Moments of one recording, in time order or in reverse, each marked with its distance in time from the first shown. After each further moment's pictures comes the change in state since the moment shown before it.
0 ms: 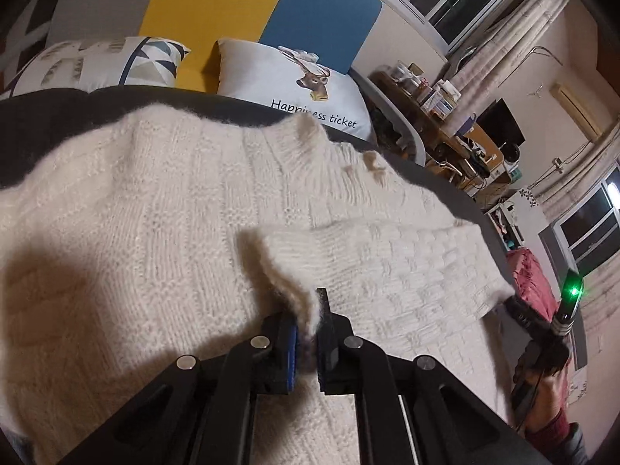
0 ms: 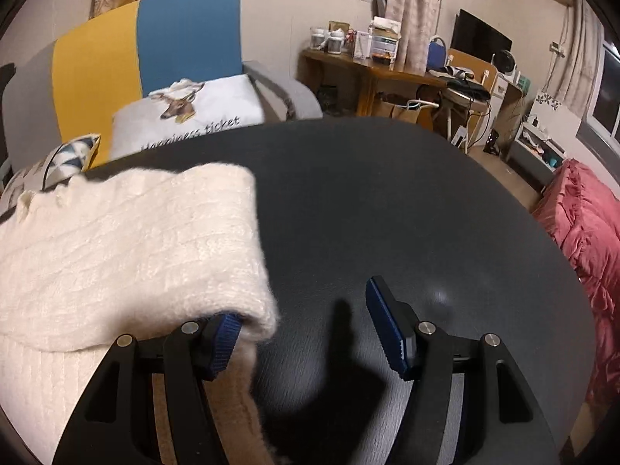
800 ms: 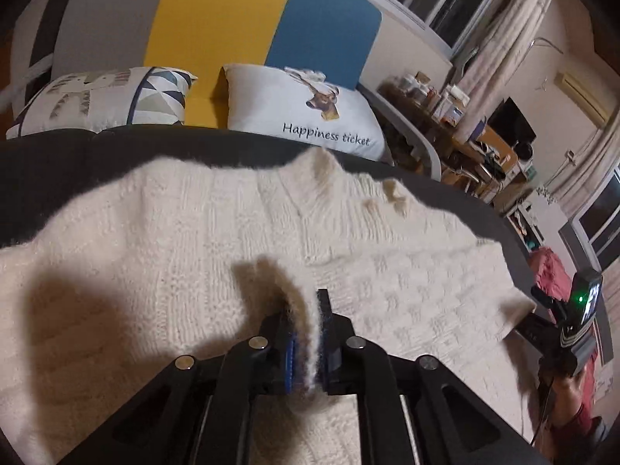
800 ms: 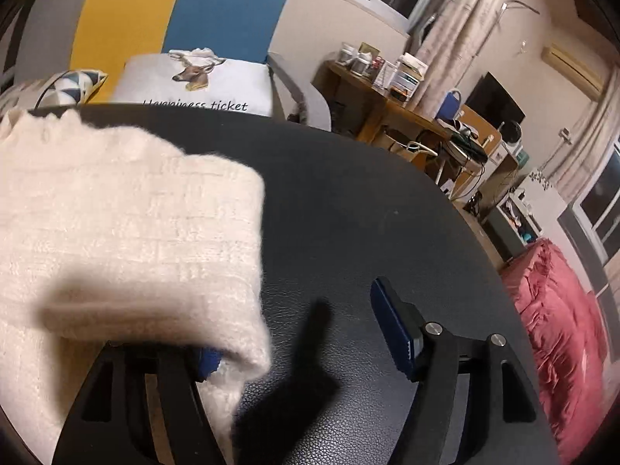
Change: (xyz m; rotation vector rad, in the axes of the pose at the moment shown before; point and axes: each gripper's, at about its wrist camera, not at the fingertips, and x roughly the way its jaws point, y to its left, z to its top) left arm -0.001 -0.005 0.007 0.081 -0.071 0.096; right arm 0.004 0.039 -0.011 -0.278 -0.035 -0.169
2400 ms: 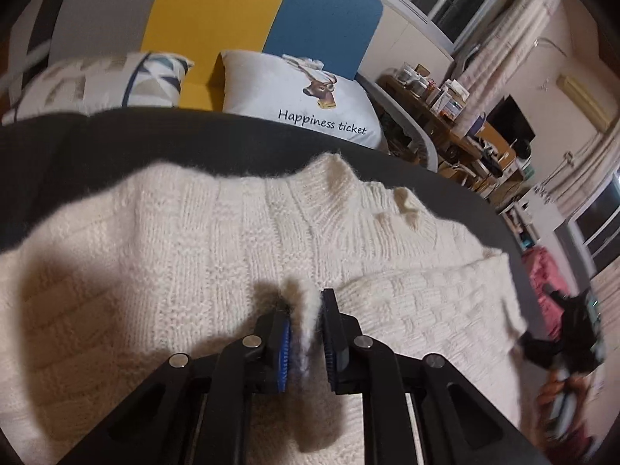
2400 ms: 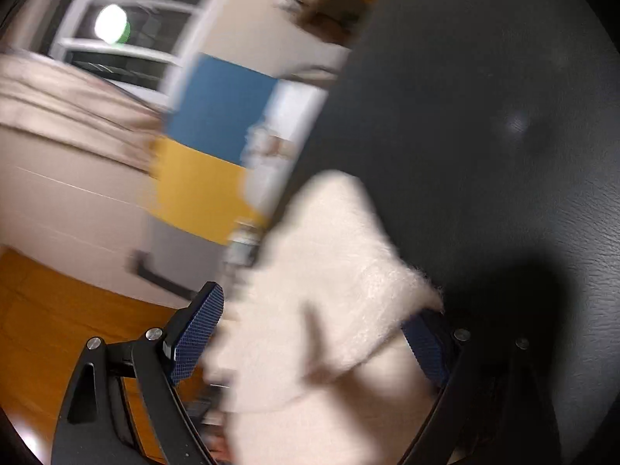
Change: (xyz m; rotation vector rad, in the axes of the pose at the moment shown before) left arm 0.007 0.003 0.001 -0.080 0.049 -0.080; right arm 0.012 -0.089 -0.061 1.009 0.116 0.935
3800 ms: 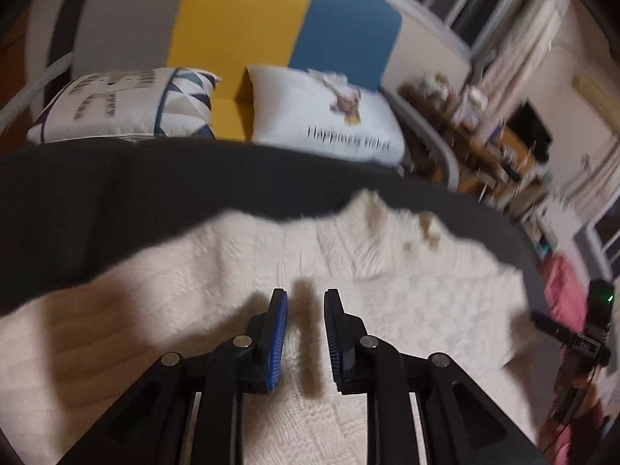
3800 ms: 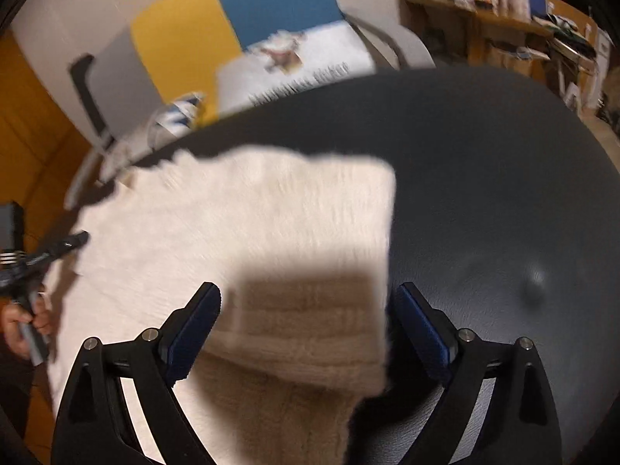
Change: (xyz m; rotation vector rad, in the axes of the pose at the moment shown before) left arm -0.044 0.000 0.023 0.035 -0.077 0.105; right arm 0.036 0.069 0.014 -0.680 0.260 -0.289
